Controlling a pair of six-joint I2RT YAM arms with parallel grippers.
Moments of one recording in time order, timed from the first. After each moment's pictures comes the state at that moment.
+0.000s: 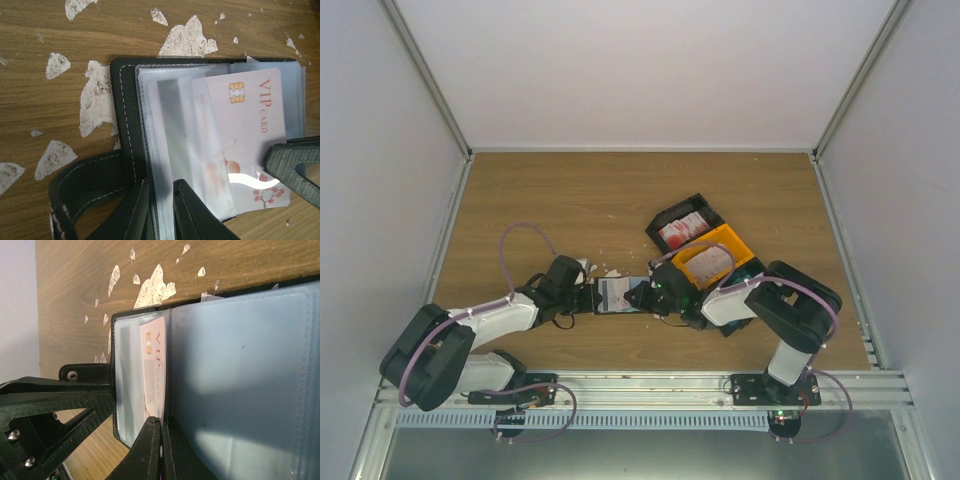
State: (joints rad) left arm -0.54 1.27 0.41 -0.07 0.20 -0.64; right arm 0.91 1.72 0.58 0.51 -0.19 1.11
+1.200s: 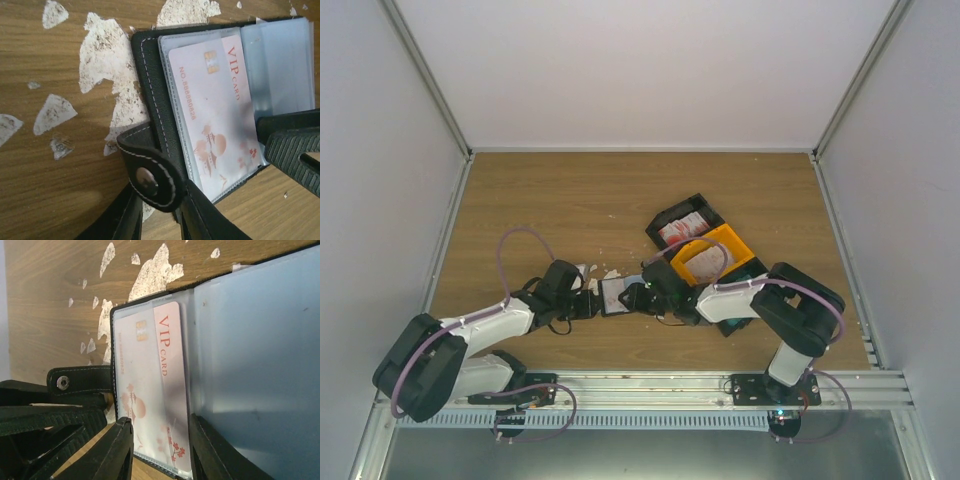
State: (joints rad) left arm -0.54 1.21 0.38 -0.13 0.24 -0.64; right arm 0.95 1.72 0.66 0.34 -0.16 1.05
